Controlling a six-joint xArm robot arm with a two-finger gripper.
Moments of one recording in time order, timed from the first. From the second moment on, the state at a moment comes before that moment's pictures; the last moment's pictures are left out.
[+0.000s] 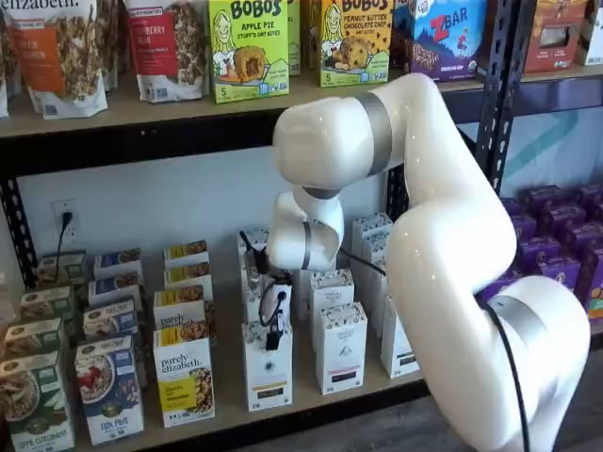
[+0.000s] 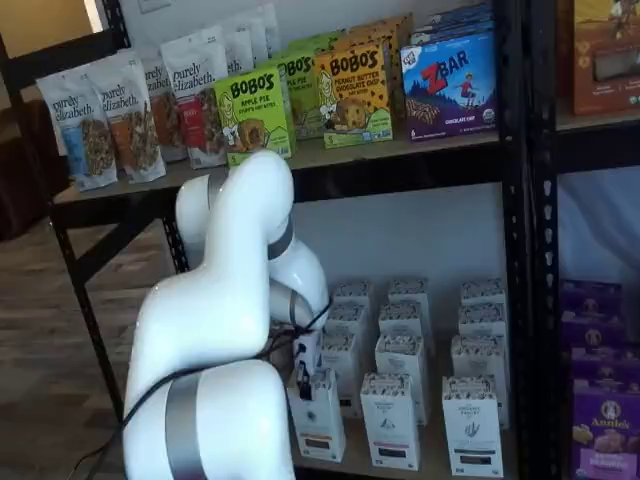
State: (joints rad) arm 0.29 1.03 -1.53 0.42 0.36 -1.65
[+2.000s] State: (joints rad) arm 0.29 1.18 -1.70 0.23 0.45 -1.47
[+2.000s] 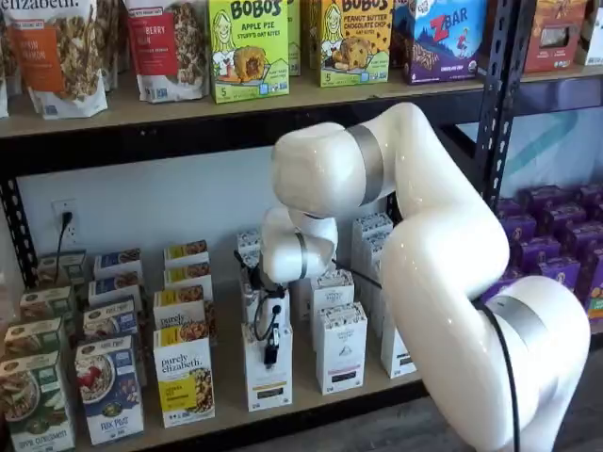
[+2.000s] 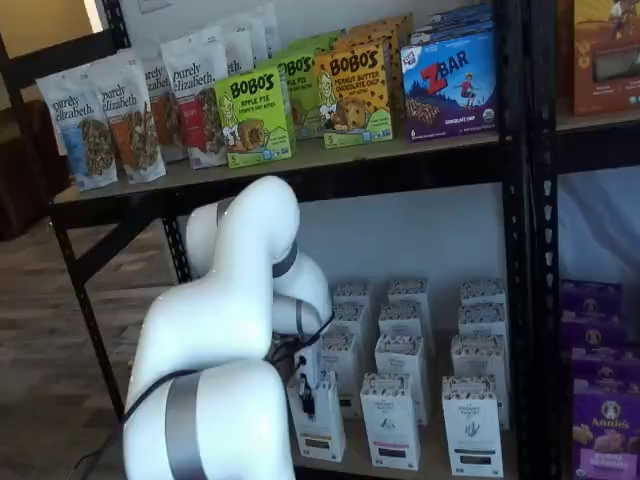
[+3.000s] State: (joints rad) arm 0.29 1.16 -1.68 0.23 0.46 -1.48
